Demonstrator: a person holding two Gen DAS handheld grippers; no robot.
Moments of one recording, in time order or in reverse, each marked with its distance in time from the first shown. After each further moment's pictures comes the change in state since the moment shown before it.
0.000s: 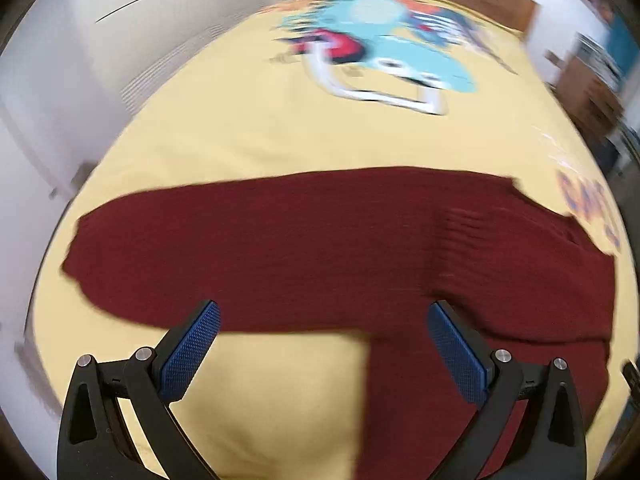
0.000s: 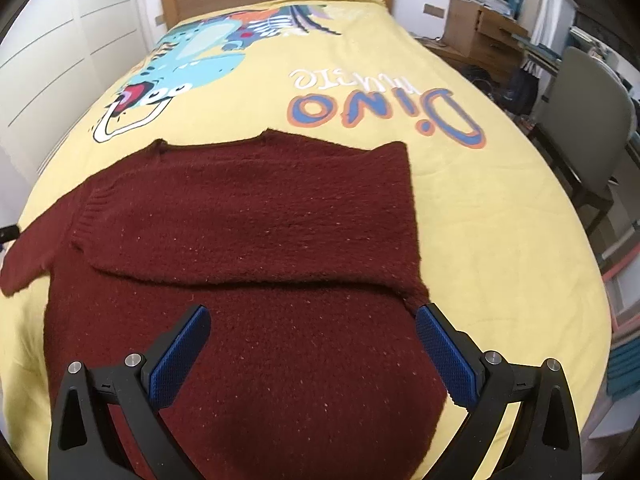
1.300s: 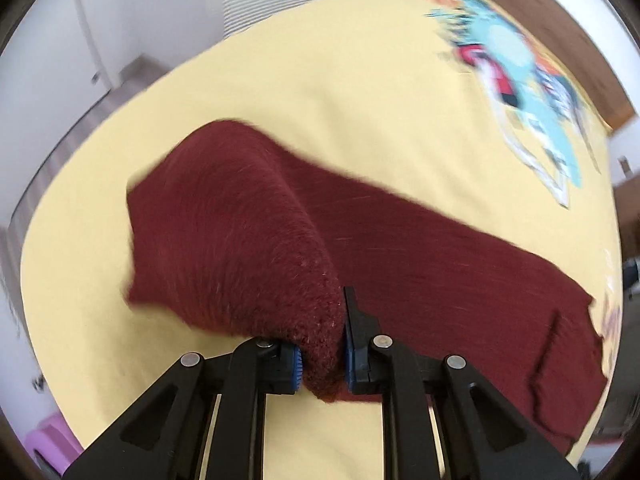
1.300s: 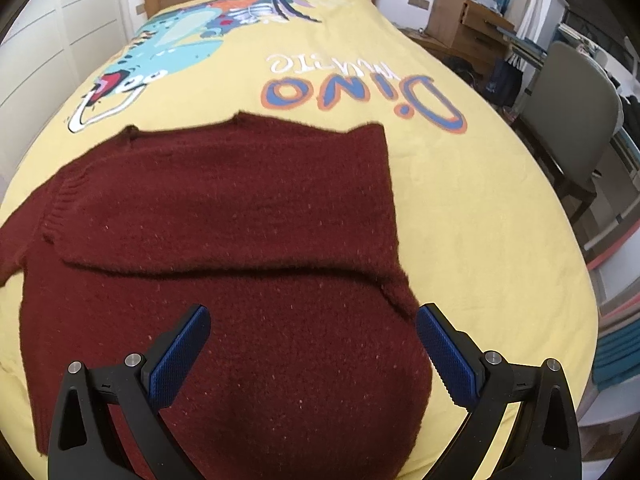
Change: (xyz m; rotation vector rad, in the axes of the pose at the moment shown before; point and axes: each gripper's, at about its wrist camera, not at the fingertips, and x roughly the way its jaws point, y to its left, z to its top) left arm 0.033 0.157 0.055 -0.338 0.090 -0.017; right arm 0.017 -0.006 0.003 0.012 0.032 -0.068
